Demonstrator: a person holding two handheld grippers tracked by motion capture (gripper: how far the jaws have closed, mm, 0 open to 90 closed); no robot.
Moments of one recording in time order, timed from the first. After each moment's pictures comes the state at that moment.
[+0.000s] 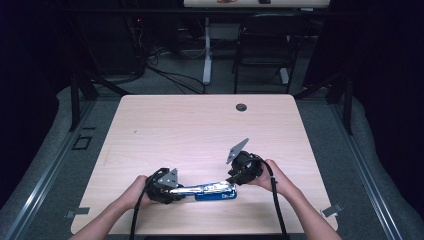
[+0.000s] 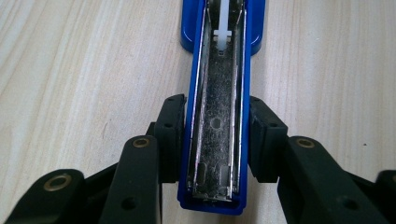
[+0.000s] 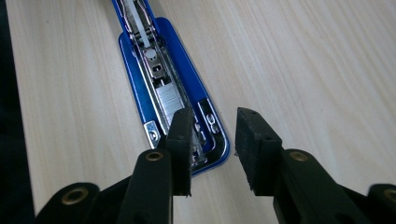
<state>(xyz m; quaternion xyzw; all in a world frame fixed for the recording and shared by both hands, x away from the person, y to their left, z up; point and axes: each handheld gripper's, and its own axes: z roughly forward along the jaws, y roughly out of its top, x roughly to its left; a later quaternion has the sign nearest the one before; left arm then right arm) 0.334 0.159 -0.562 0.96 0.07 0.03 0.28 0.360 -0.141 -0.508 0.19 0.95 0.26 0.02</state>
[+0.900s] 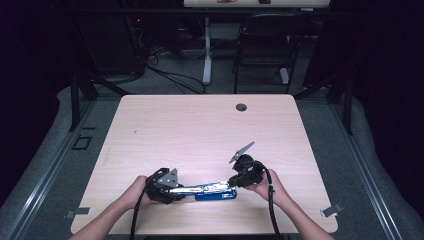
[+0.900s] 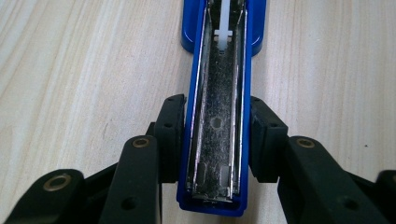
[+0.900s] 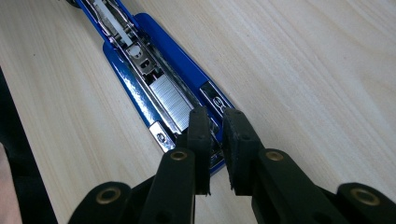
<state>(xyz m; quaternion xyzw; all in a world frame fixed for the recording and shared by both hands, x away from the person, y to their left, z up) 0.335 0.159 -0.562 0.96 0.07 0.03 0.28 0.355 -0.145 -0.527 0.31 0.92 0.26 -0.02</state>
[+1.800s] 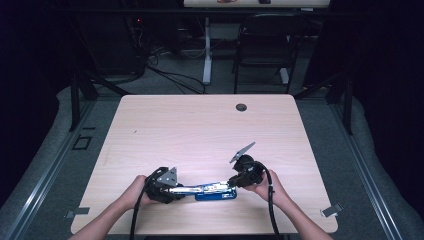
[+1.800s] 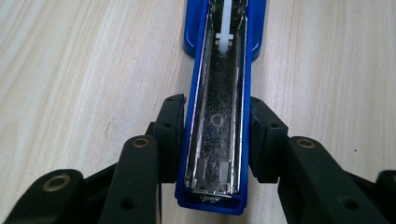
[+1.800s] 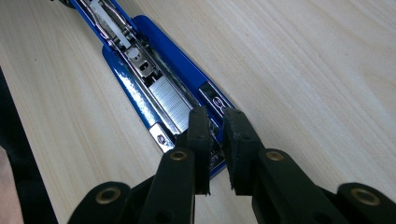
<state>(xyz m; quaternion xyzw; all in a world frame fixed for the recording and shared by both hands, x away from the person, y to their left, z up) 0.333 0.160 -0.556 0.95 0.08 0.03 0.29 0.354 -0.146 -0.530 0.31 0.91 0.26 -0.02</state>
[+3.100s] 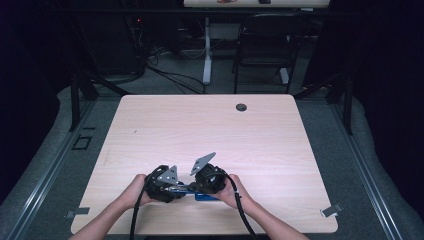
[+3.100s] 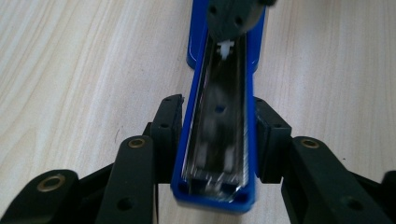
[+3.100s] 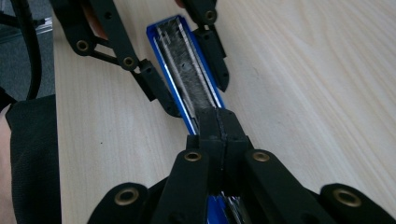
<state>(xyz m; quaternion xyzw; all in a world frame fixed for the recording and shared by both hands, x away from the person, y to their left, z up) 0.332 0.158 -0.545 0.95 0.09 0.04 0.29 0.331 -0.040 -0.529 0.17 0.92 0.34 0.02</state>
